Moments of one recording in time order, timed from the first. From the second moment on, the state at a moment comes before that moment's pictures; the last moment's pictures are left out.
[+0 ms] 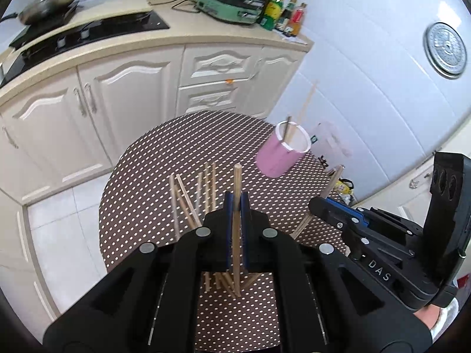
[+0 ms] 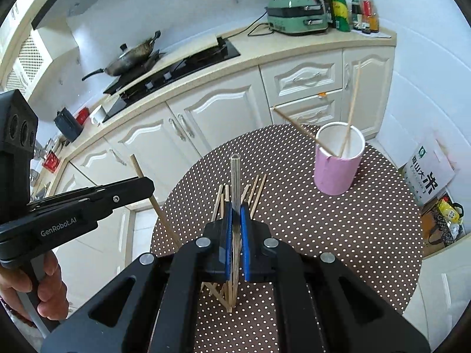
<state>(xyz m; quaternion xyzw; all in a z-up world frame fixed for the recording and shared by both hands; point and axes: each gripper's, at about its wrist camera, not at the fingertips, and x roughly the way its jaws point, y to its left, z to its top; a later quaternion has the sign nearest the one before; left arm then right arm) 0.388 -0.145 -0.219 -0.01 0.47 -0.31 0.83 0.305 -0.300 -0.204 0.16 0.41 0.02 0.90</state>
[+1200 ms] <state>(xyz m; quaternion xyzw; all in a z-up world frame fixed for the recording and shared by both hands) 0.427 -0.263 -0.128 -0.02 0.35 -0.36 0.87 0.305 -0.418 -0.119 0.15 0.29 -0.07 0.94</state>
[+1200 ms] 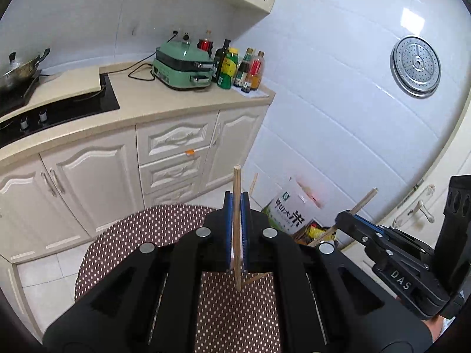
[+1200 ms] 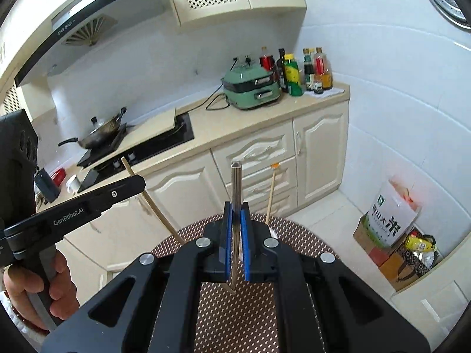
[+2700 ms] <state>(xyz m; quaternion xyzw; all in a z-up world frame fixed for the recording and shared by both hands) 0.458 -0.305 -0.180 0.01 0.37 -0.36 0.86 0.340 -0.429 -0.158 0.12 0.31 -0.10 0.94</state>
